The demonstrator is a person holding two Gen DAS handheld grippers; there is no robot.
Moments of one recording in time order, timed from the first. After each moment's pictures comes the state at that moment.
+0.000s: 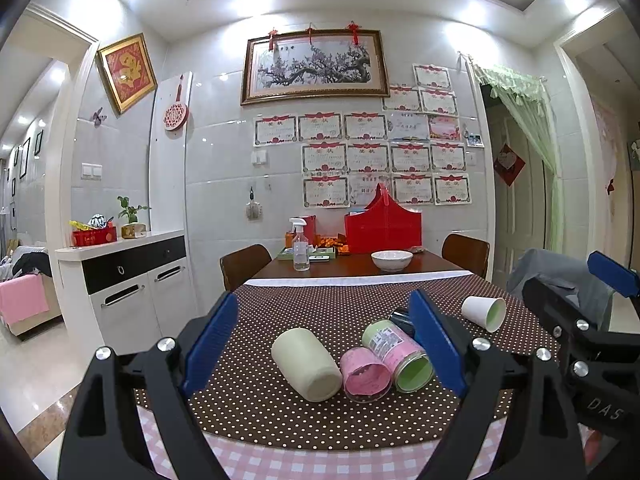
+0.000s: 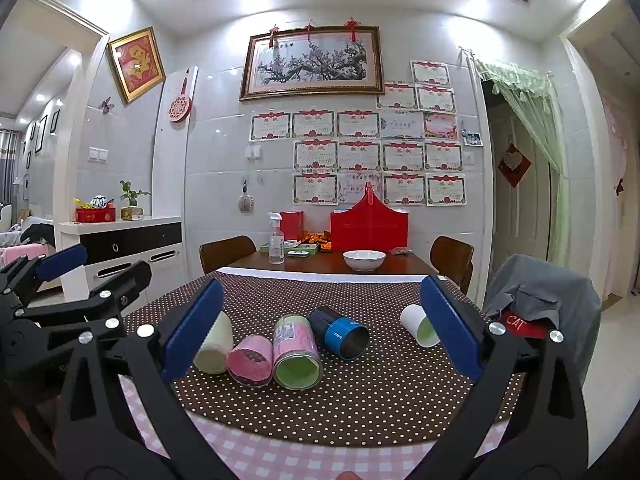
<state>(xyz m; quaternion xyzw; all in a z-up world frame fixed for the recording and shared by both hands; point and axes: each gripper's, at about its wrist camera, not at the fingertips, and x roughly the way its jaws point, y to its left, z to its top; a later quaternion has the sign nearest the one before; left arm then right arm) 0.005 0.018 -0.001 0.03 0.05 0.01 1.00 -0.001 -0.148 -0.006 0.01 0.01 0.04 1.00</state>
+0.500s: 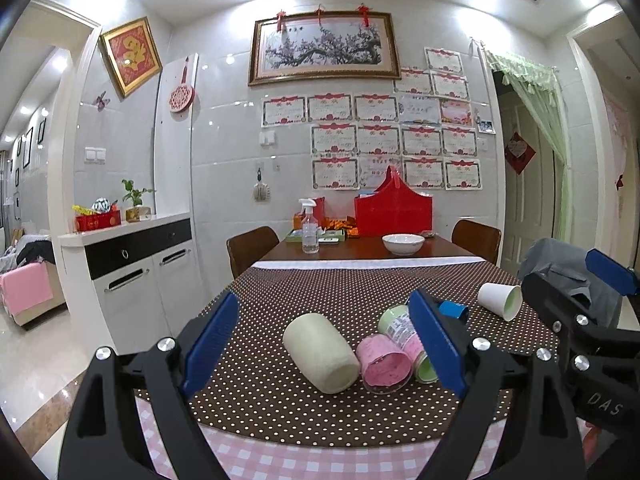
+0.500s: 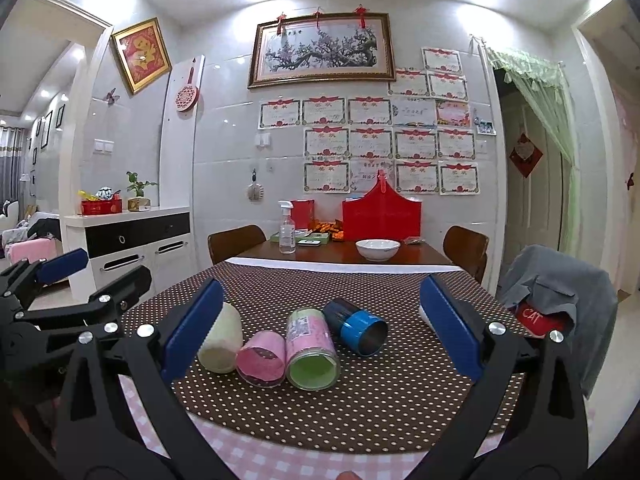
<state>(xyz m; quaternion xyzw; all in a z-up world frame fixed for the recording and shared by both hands) 0.036 0.034 -0.012 0.02 0.09 0.02 1.00 0.031 -0.135 -0.010 0.01 0.04 0.06 1.00</state>
